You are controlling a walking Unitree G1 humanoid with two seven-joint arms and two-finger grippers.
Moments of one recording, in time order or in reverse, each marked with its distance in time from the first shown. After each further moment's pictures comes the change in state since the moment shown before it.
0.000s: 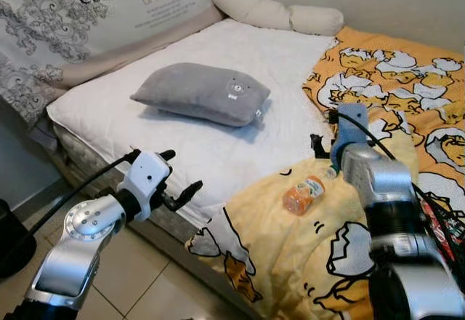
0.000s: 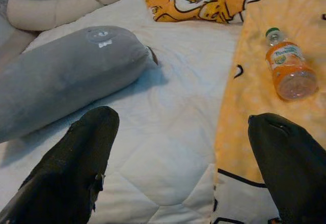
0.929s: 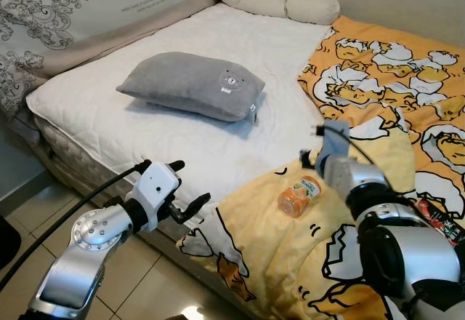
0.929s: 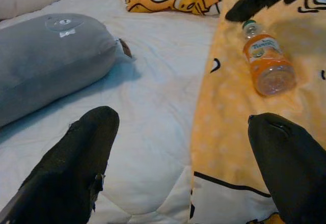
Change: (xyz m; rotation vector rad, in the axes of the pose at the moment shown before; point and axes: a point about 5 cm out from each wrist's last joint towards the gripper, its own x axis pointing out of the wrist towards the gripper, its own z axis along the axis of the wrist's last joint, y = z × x) left arm -0.002 -0.017 0.000 0.007 0.011 -0.062; right arm 0.028 0.021 -0.038 0.096 0.174 -0.012
